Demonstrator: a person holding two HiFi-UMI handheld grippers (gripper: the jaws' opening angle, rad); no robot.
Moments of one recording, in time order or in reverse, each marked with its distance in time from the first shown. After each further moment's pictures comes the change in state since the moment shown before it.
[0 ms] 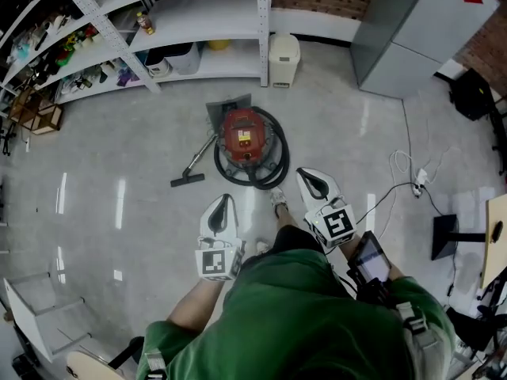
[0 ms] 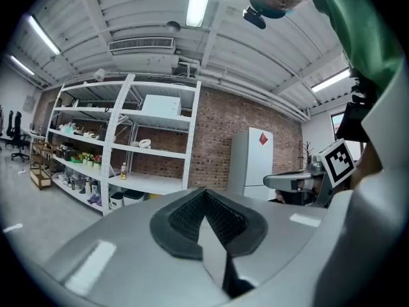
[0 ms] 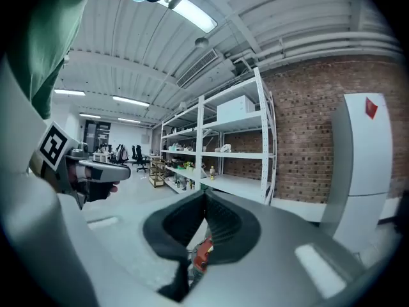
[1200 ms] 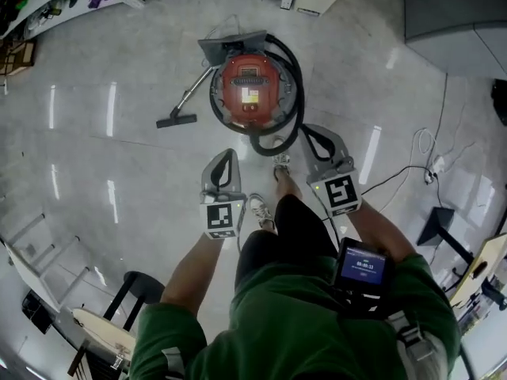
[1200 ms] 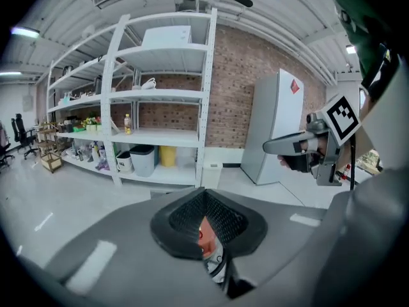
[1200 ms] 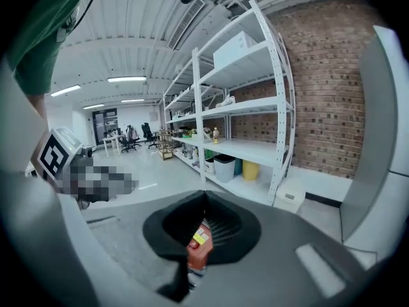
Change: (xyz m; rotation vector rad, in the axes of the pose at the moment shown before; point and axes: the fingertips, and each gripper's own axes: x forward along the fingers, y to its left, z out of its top) left arm 0.226 0.088 -0.210 -0.003 0.425 0.094; right arm 0.241 -0.114 -0.158 0.047 0.281 0.163
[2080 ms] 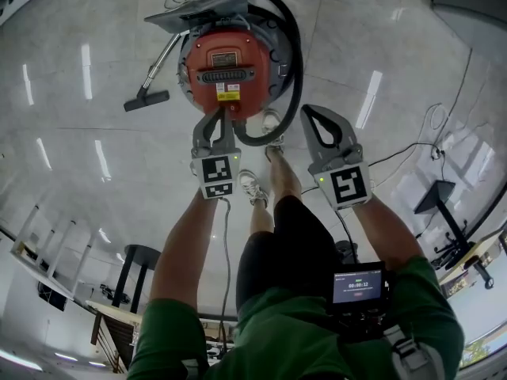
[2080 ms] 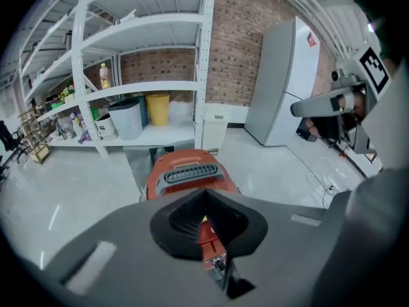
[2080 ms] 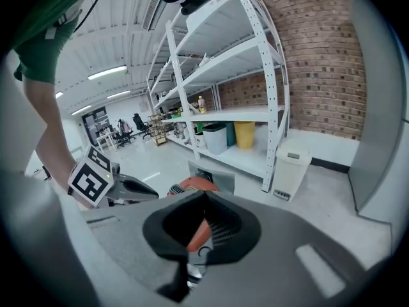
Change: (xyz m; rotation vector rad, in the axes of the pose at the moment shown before) left arm 0.220 0.020 -0.160 0.043 0.335 -0.043; right arm 0.116 -0.086 -0.147 0.151 0.204 0.013
